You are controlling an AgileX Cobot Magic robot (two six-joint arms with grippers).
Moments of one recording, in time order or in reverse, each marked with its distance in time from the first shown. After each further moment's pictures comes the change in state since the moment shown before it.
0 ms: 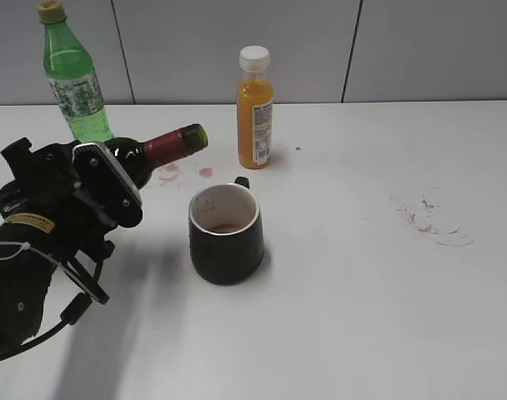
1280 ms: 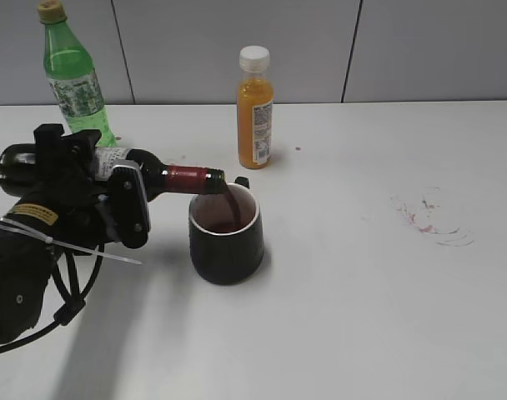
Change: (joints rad) left arm 0.033 0.000 -0.016 0.095 0.000 0.394; right arm 0.000 0.000 0.000 0.000 0.000 0.000
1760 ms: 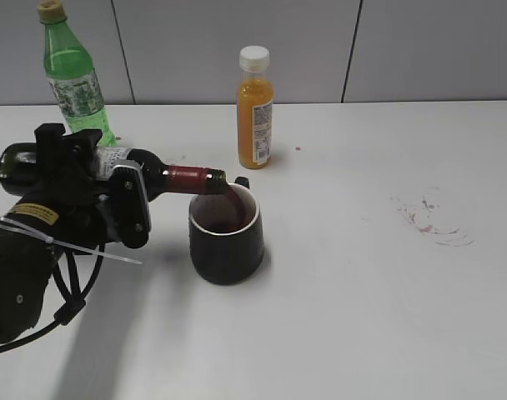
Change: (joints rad) left arm 0.000 0.000 -0.001 0.006 -0.001 0.003; right arm 0.000 0.000 0.000 0.000 0.000 0.000
